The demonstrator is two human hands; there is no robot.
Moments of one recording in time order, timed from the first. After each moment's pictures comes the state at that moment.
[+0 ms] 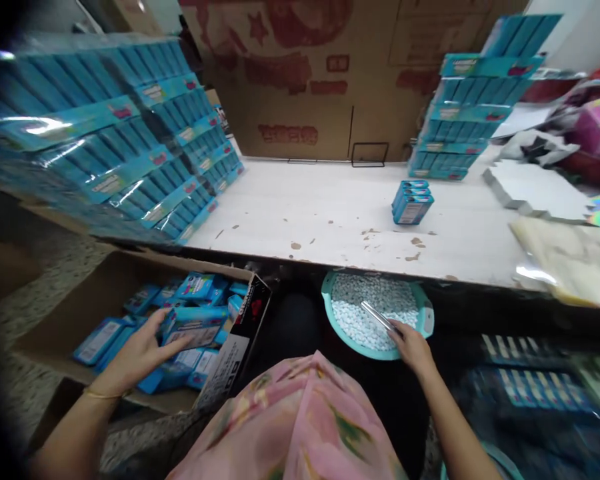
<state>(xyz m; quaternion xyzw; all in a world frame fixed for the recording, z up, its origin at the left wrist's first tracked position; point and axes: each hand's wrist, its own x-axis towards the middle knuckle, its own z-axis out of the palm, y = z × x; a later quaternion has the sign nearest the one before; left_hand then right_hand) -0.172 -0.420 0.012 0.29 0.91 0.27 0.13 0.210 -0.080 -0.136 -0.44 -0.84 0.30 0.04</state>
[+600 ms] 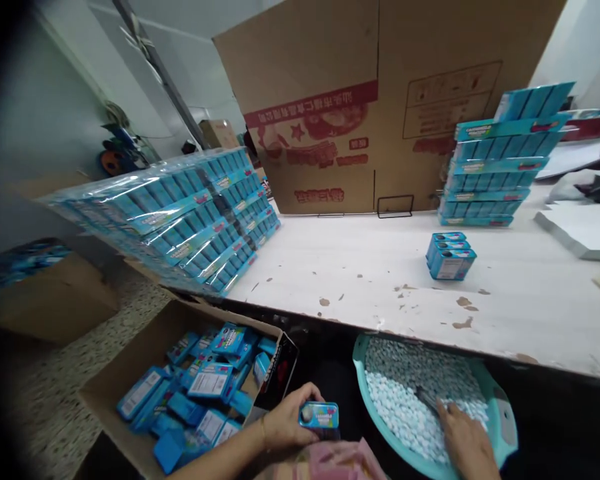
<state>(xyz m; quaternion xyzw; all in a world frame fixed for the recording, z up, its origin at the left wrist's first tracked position) -0.089 -0.304 -0.060 0.39 0.69 0.36 0.49 0.197 -0.053 -0.206 -0.39 -0.91 0.09 -0.03</state>
